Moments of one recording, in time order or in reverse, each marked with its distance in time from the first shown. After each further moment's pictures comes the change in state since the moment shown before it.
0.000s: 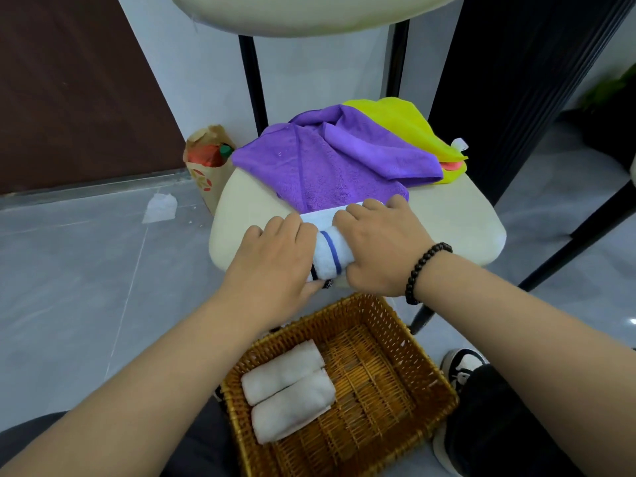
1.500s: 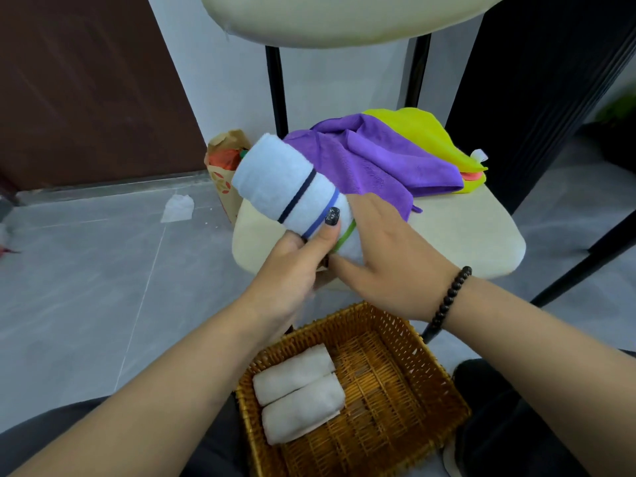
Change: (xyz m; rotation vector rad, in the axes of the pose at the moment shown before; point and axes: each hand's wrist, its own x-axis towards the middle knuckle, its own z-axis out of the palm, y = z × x) left_hand -0.010 0.022 -0.032 -1.886 0.035 -0.624; right_hand -0.010 -0.027 -0.019 0.708 0.176 0.040
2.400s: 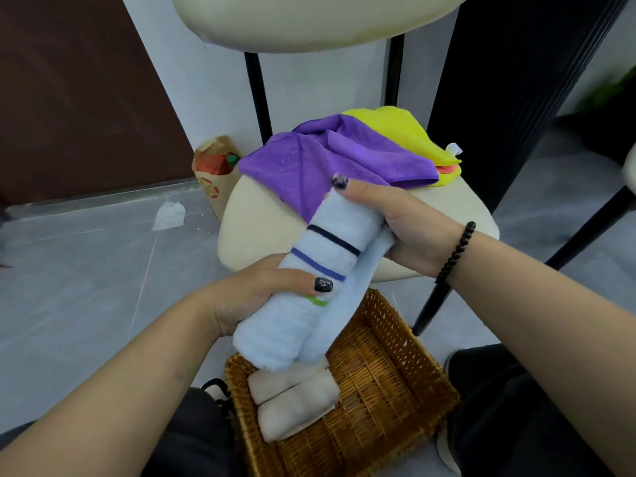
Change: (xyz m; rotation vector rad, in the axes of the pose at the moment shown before) left_hand -0.006 0.003 -0.031 0.233 -0.358 -0.362; right_hand 0.002 0.015 -0.036 1.255 -0.144 0.447
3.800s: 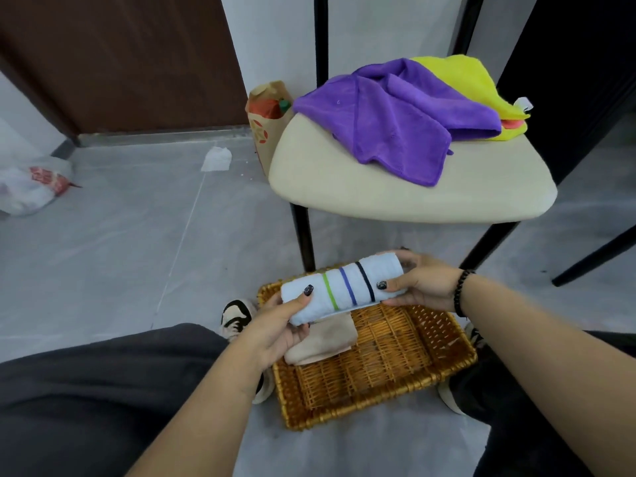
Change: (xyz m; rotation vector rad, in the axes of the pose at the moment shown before) left_hand -0.025 -0.187 0.013 -0.774 0.631 -0.170; right_hand -0.018 0.156 -0.045 -0.062 -0.001 0.548
